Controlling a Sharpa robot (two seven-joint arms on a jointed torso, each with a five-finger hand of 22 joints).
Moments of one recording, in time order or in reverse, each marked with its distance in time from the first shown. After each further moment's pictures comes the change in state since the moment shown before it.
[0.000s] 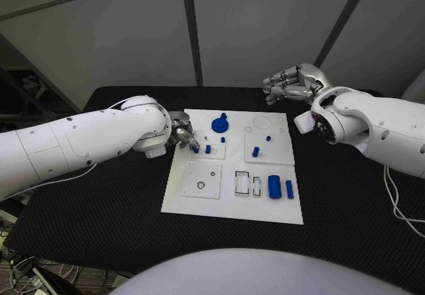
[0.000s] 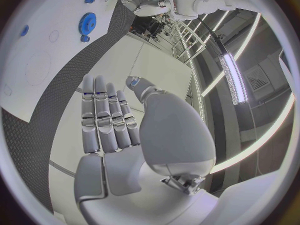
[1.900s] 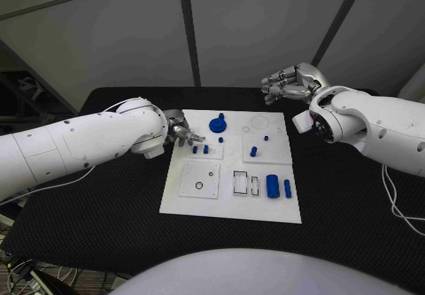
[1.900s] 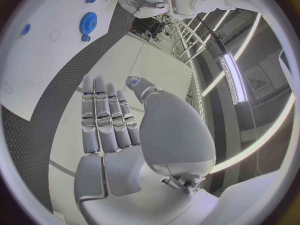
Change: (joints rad) left arm -0.005 0.001 -0.008 -0.019 -0.001 -0.103 0.010; left_hand -0.155 0.023 -0.356 0.164 -0.004 -0.012 0.000 -0.037 -0.021 -0.044 -0.011 -0.087 -0.094 0.002 -0.008 0.000 0.000 0.000 -0.010 0.003 -0.053 0.000; right arm 0.000 -0.005 0.000 -0.001 0.001 0.002 0.001; right_hand 0.000 0.000 0.003 0.003 0.000 0.000 0.000 0.000 0.000 0.000 0.000 0.000 0.000 0.000 0.000 0.000 0.001 0.000 0.000 0.000 0.000 0.000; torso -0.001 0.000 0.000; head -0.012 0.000
